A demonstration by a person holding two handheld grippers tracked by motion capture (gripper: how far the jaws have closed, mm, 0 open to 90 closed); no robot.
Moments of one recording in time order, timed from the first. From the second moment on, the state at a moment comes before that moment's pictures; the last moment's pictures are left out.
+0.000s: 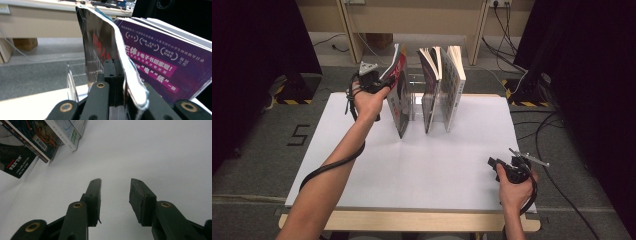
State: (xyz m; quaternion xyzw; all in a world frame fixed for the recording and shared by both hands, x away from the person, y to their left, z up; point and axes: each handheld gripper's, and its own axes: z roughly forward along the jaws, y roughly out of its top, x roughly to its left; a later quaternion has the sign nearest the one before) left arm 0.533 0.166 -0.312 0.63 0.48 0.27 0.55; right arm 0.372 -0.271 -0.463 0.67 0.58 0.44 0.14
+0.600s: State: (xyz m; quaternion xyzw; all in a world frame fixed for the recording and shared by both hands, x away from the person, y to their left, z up) left arm 0.544 0.169 -0.327 0.60 0.49 0.33 0.54; right arm 0.372 -0.275 -0.461 0.67 0.58 0.44 0.14
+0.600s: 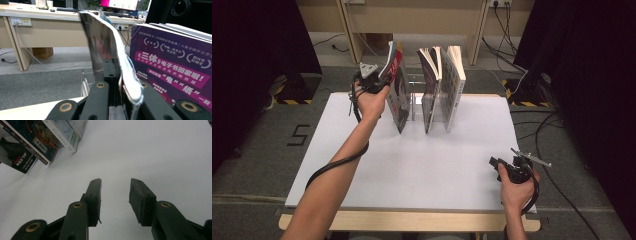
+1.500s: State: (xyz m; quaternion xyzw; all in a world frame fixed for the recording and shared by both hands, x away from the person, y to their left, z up) left arm 0.540 0.188 -0.330 0.59 0.49 0.35 0.53; right arm 0.372 -0.274 -0.461 0.67 0.58 0.44 0.14
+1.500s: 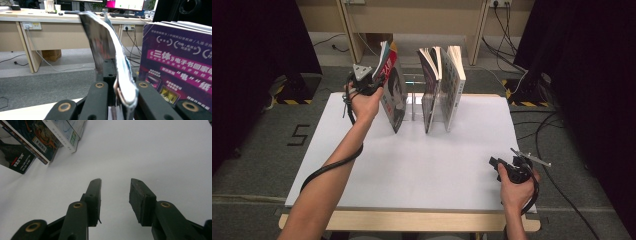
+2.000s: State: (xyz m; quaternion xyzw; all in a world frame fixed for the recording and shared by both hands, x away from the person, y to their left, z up) left arm 0.538 0.195 -0.334 0.60 0.50 0.32 0.54; right arm 0.372 -0.274 -0.462 0.67 0.58 0.44 0.14
